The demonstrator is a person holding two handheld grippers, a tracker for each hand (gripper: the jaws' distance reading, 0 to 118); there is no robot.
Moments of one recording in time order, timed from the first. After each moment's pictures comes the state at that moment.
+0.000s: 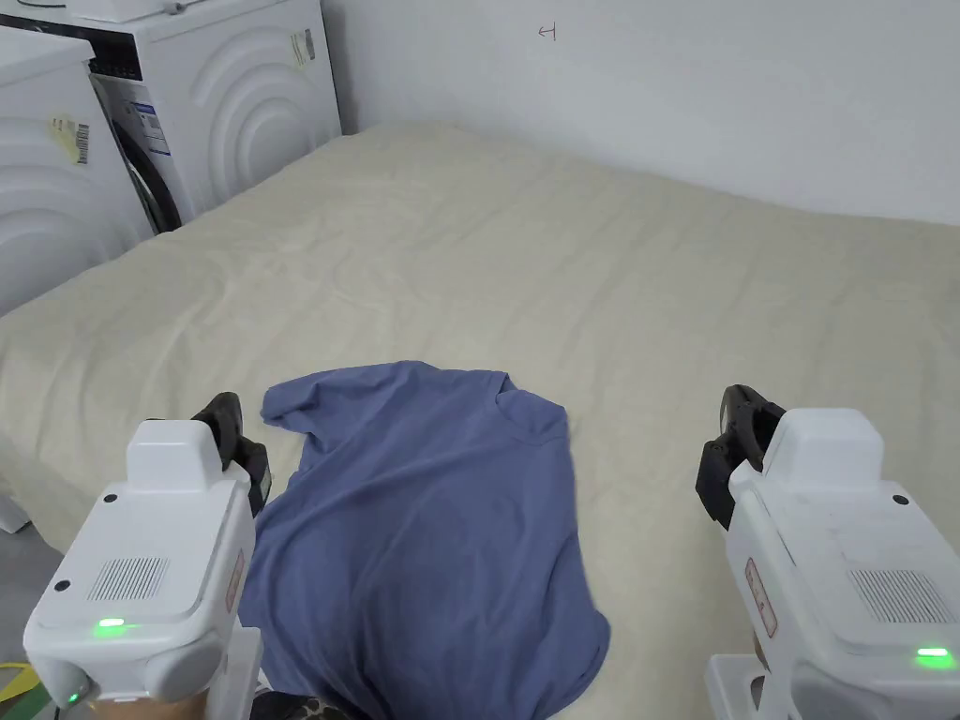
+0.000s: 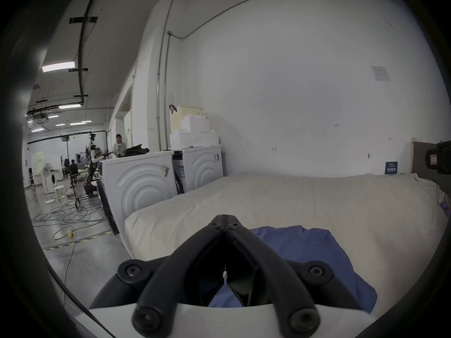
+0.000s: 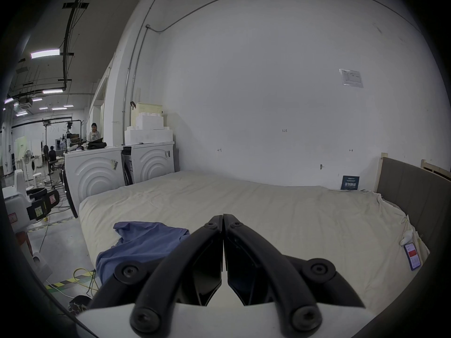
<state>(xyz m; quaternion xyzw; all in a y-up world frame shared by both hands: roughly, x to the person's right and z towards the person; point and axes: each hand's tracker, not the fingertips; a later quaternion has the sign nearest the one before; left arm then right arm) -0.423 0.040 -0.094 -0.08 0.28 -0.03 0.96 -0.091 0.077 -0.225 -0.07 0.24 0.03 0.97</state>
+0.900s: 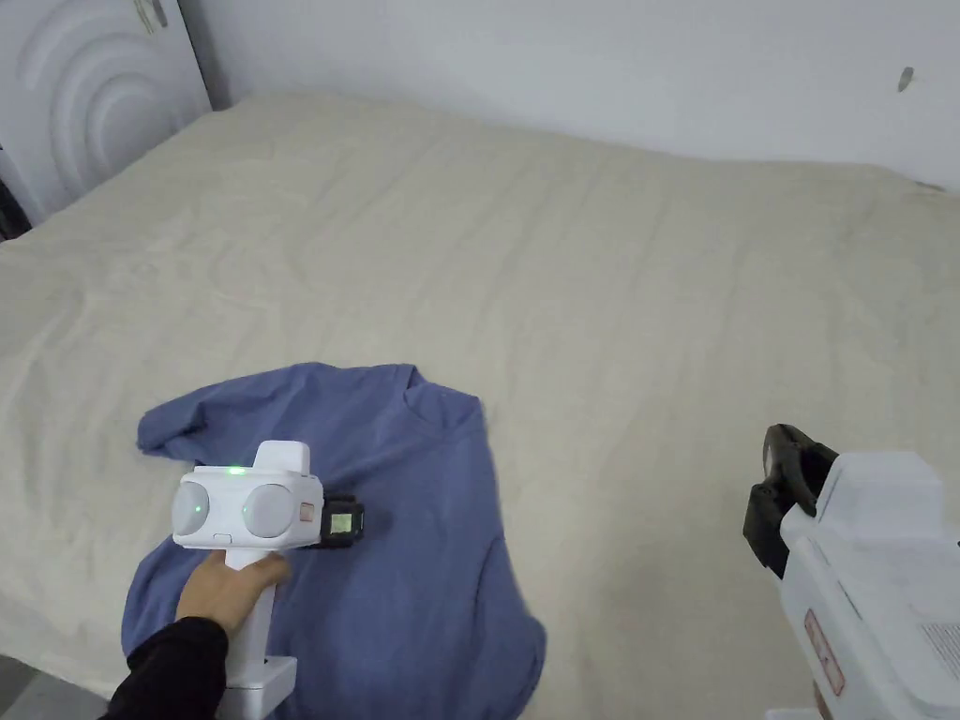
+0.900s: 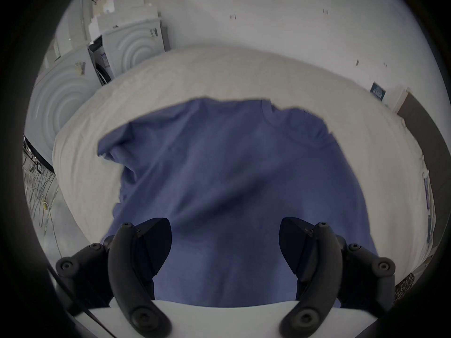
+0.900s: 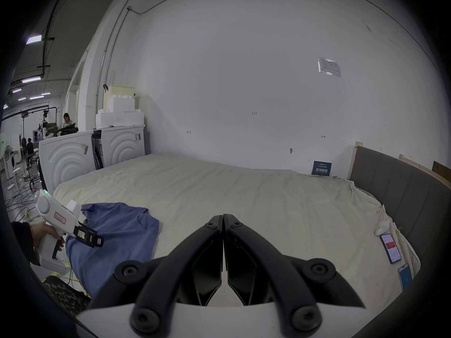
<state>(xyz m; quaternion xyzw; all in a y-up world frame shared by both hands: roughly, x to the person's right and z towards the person) -0.456 -0.100 -0.308 -0.49 0.14 0.07 0.86 -0.028 0.044 -0.258 -0.12 0.16 0.05 0.98</state>
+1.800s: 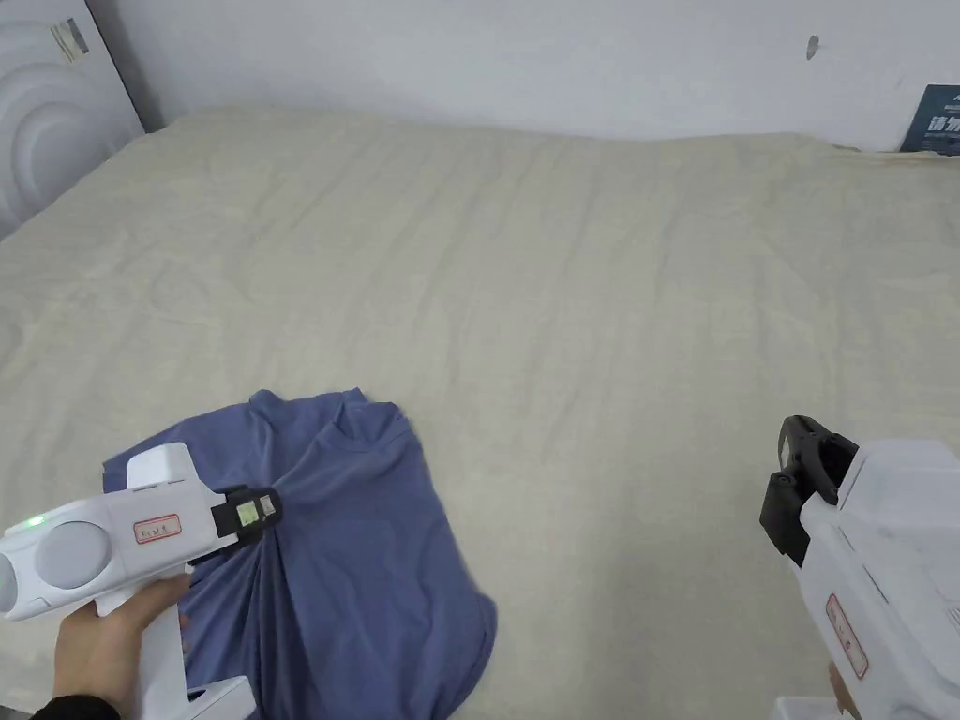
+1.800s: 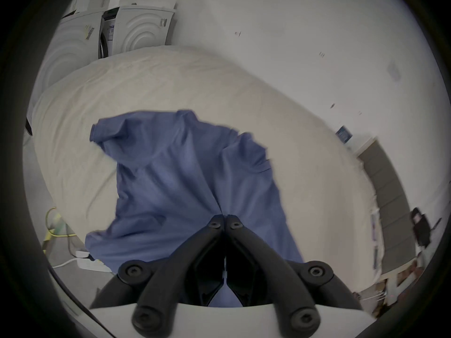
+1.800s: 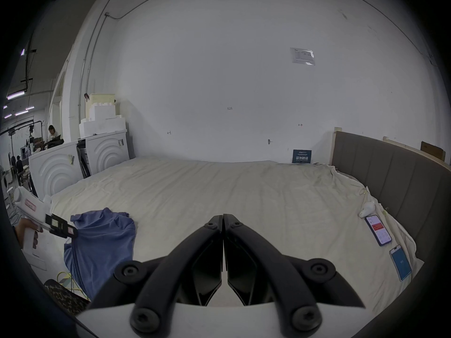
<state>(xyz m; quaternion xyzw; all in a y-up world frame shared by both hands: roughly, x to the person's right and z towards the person) -0.442 -0.001 -0.227 -0.36 0.04 0.26 0.90 0.038 0.047 -0.233 -0.13 0.11 0.01 0.99</state>
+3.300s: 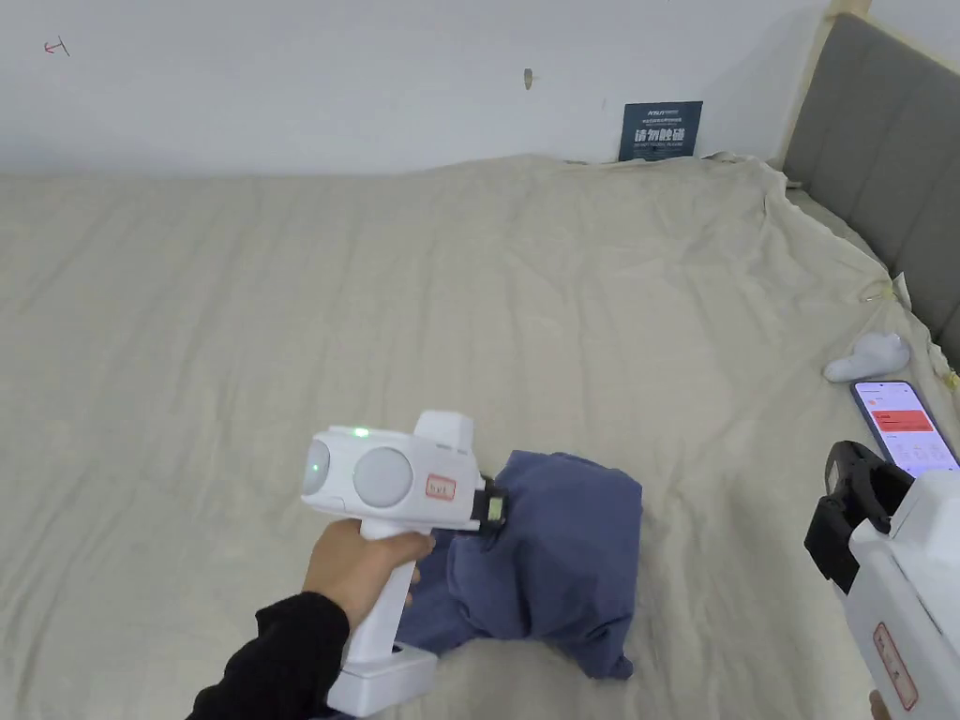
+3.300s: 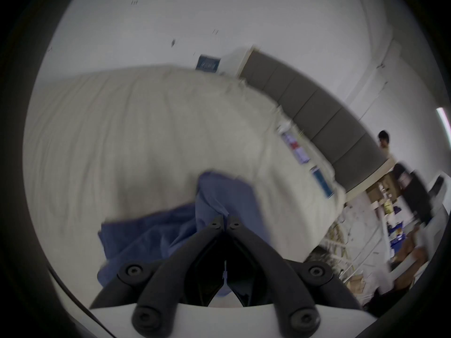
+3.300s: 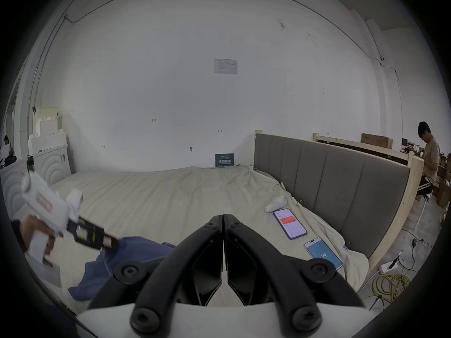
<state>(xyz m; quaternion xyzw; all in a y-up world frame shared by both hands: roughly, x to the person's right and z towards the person) -0.084 -0.029 -0.367 -0.48 -0.27 0.02 0.83 0.197 0.063 -0.160 -0.12 -0.09 0.00 0.99</state>
